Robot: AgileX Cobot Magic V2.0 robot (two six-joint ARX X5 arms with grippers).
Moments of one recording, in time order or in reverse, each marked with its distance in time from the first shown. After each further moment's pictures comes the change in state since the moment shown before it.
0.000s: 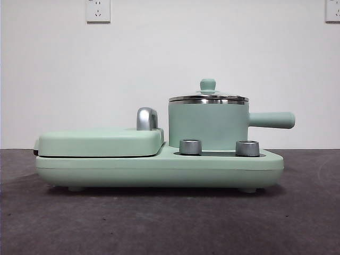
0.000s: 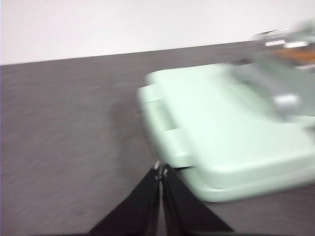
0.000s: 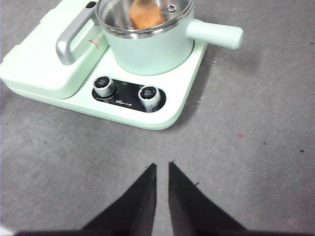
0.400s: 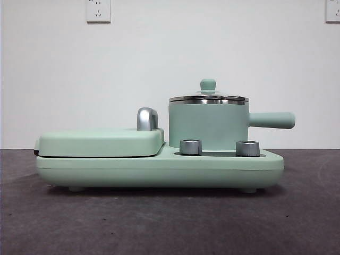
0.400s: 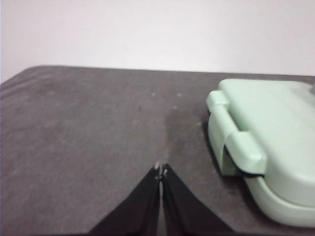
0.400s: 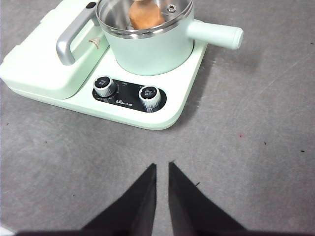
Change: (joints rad) left arm 0.128 -0.183 -0.266 0.202 -0.045 -0.068; right arm 0.000 -0.002 0.000 0.000 0.000 0.000
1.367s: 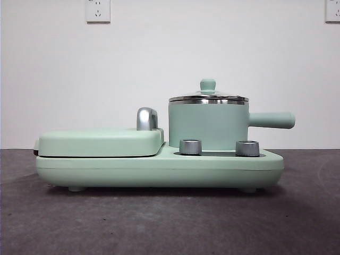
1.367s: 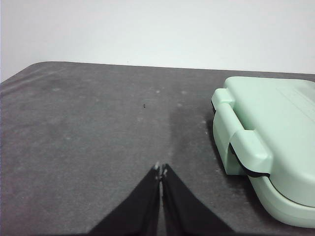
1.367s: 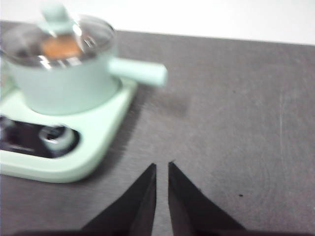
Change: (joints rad) left arm 0.012 0.000 0.000 -0.001 0.000 -0.003; right arm -0.291 -0.245 -0.513 0.544 -0.001 -0.200
